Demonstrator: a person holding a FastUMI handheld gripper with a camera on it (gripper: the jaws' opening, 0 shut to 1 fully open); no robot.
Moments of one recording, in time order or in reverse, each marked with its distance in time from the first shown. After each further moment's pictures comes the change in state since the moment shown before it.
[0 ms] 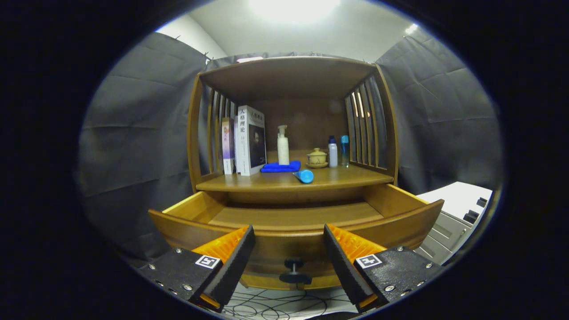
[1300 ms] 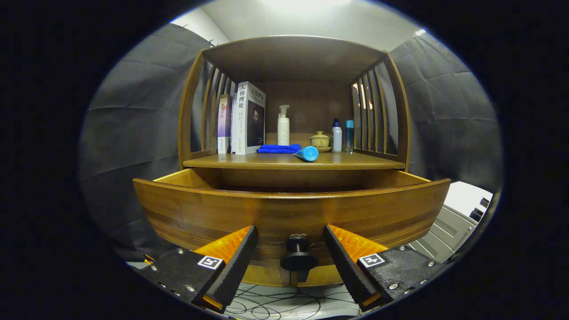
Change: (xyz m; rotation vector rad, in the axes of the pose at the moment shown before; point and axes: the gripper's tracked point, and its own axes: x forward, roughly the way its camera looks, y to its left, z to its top) arm 0.051 0.003 -0.032 -0.036 0.034 -0.011
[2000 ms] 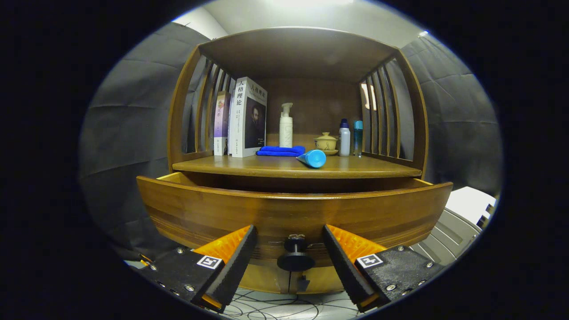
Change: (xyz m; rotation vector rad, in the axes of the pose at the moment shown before) arm 0.051 -0.002 0.008 -0.016 -0.006 0.031
